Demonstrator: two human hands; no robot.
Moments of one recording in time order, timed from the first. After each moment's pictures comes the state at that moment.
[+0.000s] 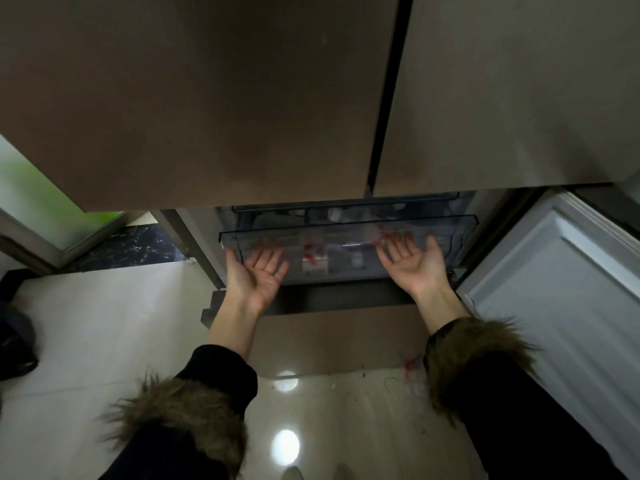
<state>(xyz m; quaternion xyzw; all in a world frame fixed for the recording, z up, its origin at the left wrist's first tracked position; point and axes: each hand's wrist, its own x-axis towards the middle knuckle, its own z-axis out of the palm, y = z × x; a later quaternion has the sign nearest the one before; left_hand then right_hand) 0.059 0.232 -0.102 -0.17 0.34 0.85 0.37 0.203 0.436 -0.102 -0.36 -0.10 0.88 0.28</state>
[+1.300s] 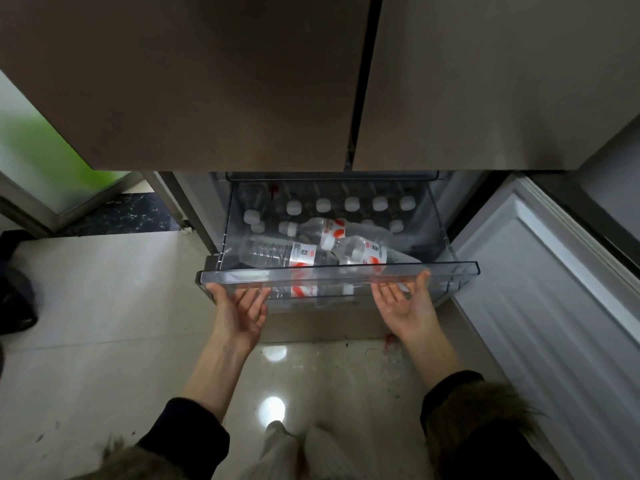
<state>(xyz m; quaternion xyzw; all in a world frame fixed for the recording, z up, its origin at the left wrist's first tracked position) 0.162 0.171 -0.101 -0.26 0.47 0.77 0.35 0.299 0.361 -0.083 -0.46 -0.08 0.85 0.27</state>
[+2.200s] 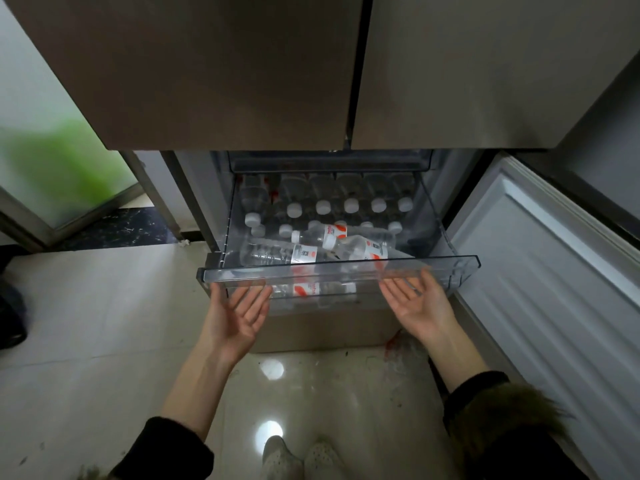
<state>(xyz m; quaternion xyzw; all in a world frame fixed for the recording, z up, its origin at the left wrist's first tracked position) 0.185 0.130 -0.099 -0.22 0.40 0.80 0.40 0.338 0.350 -0.092 -0.42 -0.14 0.86 0.23</state>
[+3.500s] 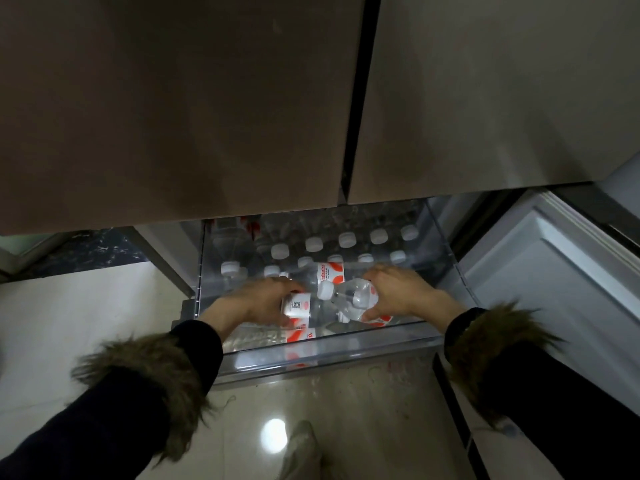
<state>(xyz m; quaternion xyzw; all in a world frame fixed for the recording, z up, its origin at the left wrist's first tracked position) 0.054 0.265 -0.128 0.56 0.78 -0.02 0.28 0.225 0.437 -0.095 -0.21 -0.95 0.11 -0.22</state>
